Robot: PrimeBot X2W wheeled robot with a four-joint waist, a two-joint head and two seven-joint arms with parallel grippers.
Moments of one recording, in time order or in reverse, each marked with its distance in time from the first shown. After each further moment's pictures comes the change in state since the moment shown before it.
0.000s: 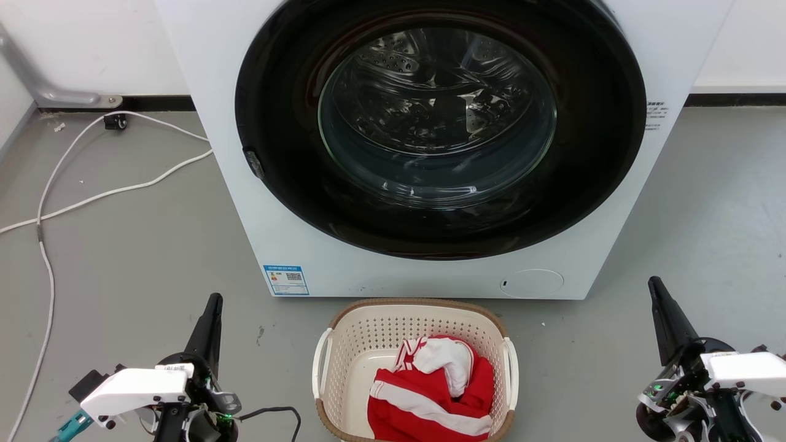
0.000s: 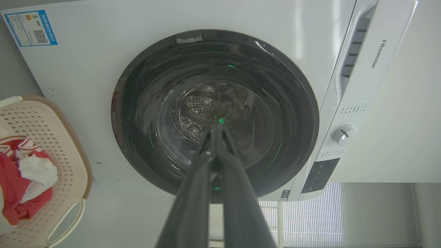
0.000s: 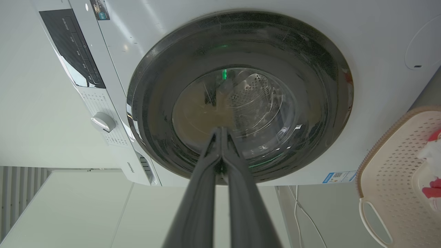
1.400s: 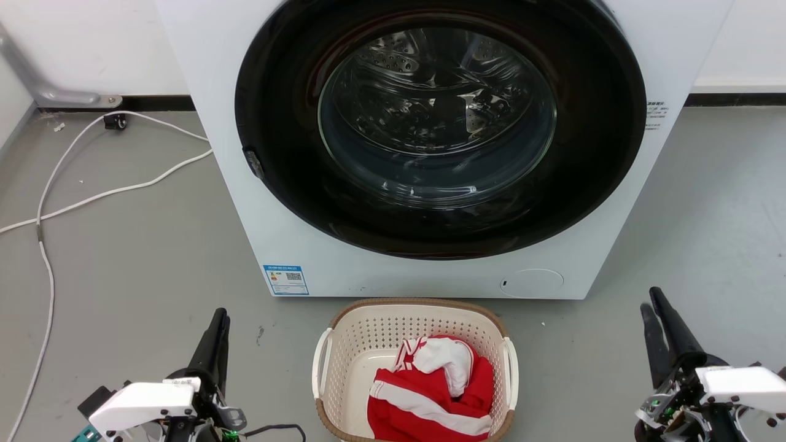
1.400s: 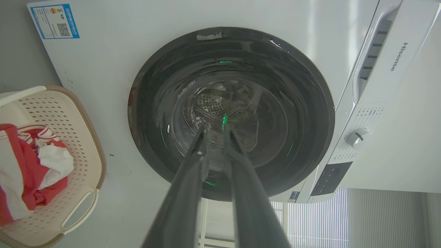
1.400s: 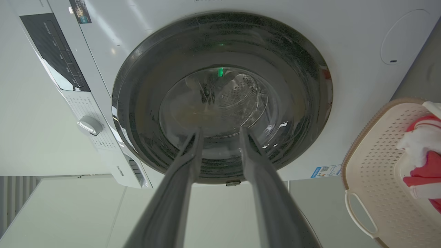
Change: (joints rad) left arm 0.019 -0.008 -0.001 0.024 0.002 0.001 0.002; right arm 0.020 0.003 0.000 0.023 -0.001 0.000 0.000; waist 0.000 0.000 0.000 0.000
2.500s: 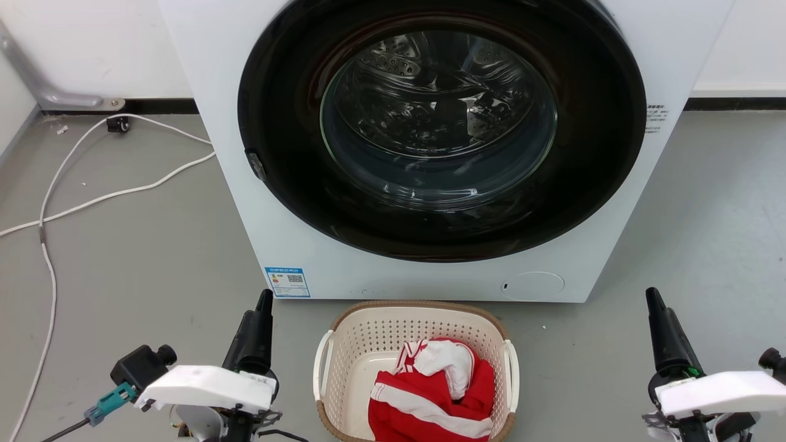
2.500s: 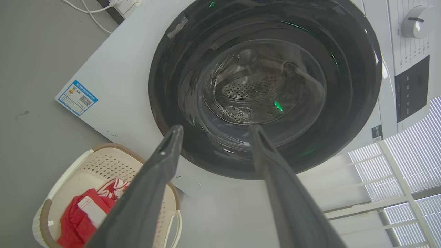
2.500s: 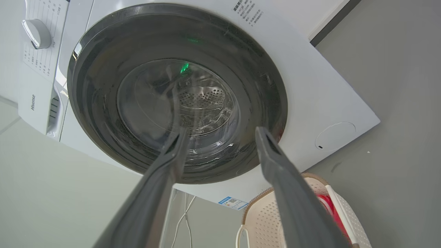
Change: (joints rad) left arm 0.002 0.000 -0.144 -0.039 0.552 0.009 -0.141; right arm 0.069 0.001 0.031 -0.108 -0.632 0.000 -0.142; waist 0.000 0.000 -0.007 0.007
